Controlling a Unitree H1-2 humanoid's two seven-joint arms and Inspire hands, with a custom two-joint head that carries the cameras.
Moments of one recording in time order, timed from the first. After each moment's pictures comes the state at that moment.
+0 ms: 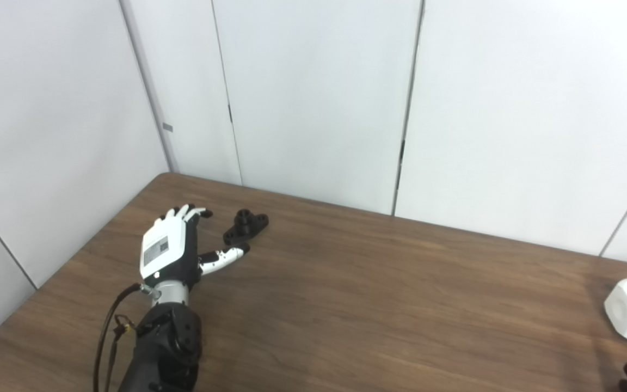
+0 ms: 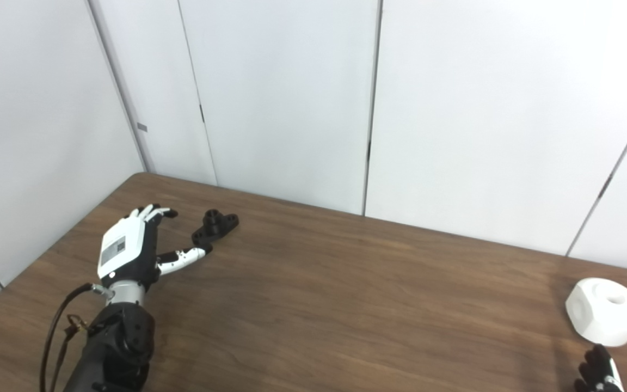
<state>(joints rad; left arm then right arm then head) -0.14 0.29 0.18 -0.13 0.83 0.47 0.06 0.11 -0.18 -0.12 -0.12 0.17 -0.04 0.14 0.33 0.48</state>
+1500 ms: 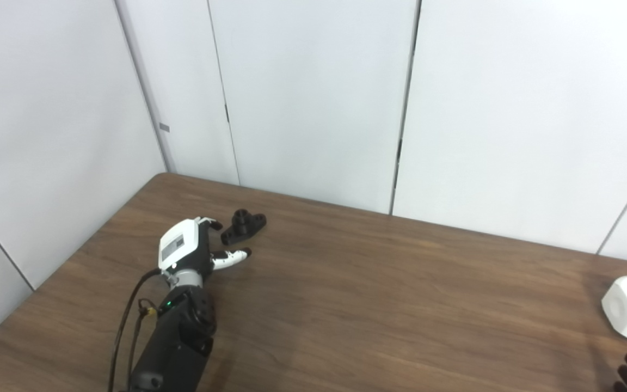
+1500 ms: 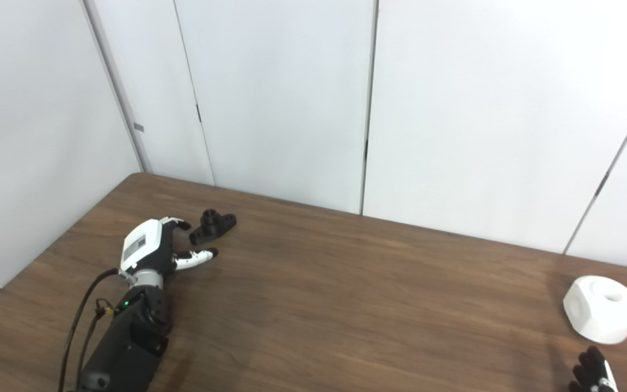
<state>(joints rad) -0.29 0.33 0.13 0.19 0.74 0.47 0.14 0.14 -0.19 -0.11 -0.16 0.18 -0.02 0.14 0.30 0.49</state>
